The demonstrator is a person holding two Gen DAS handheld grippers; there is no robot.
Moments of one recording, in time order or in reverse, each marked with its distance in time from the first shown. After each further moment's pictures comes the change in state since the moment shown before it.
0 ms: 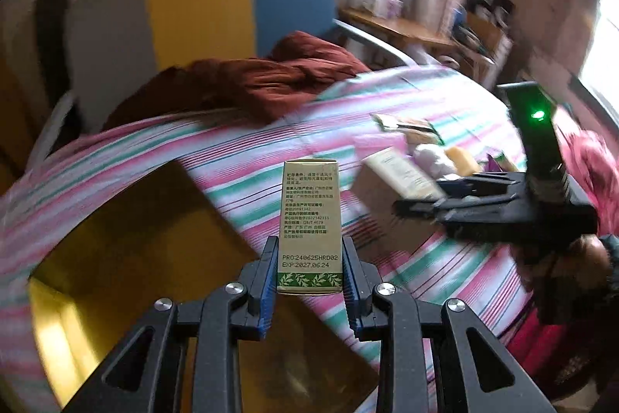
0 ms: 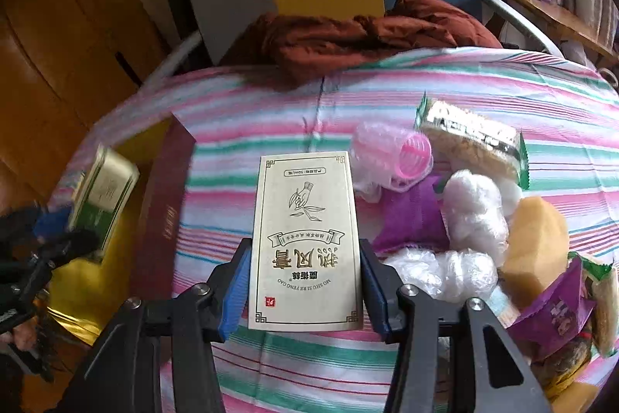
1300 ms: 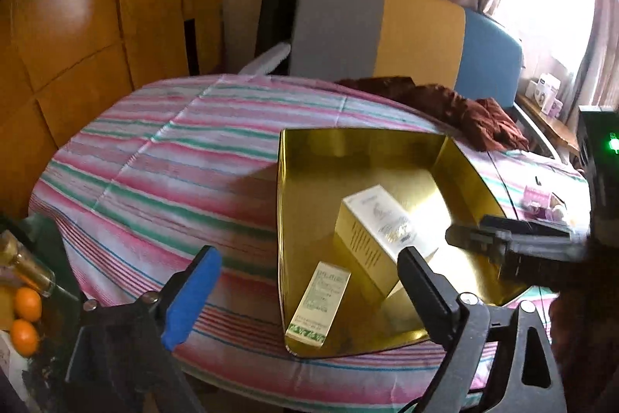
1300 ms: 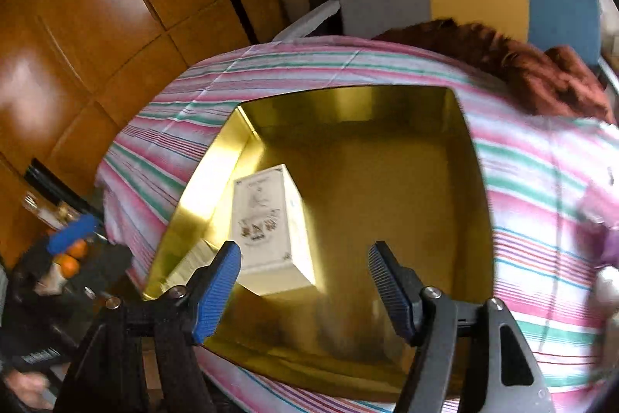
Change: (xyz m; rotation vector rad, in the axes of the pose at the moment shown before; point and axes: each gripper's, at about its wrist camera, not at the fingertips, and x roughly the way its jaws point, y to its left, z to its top) left arm -0.138 0.114 -0.154 -0.507 -0.157 0.499; right arm 0.032 0.244 -0.047 -0.310 0.058 0.156
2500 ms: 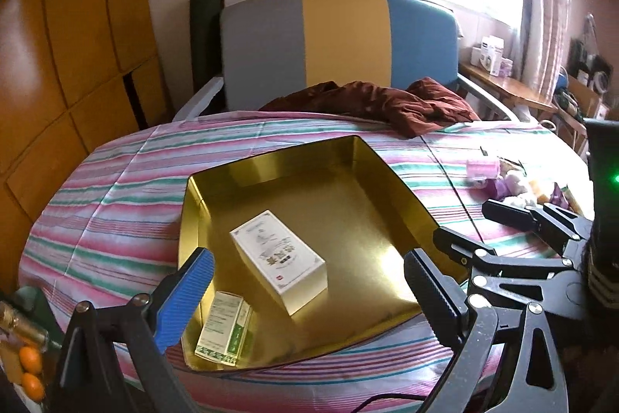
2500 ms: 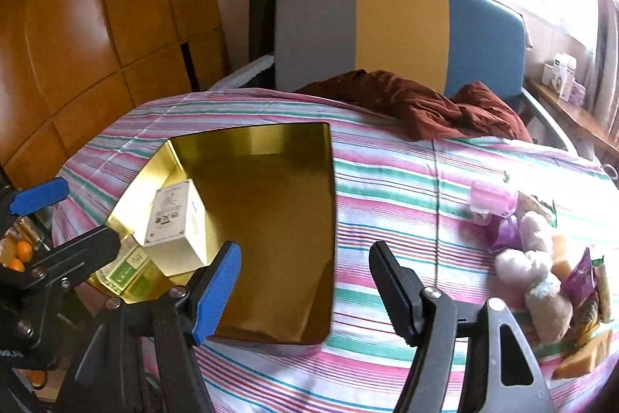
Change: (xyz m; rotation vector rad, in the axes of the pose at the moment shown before) left arm -0.020 -0.107 0.005 0.235 -0.054 -0.088; right arm -0.065 -0.050 -0.046 0.021 -0.210 -0.238
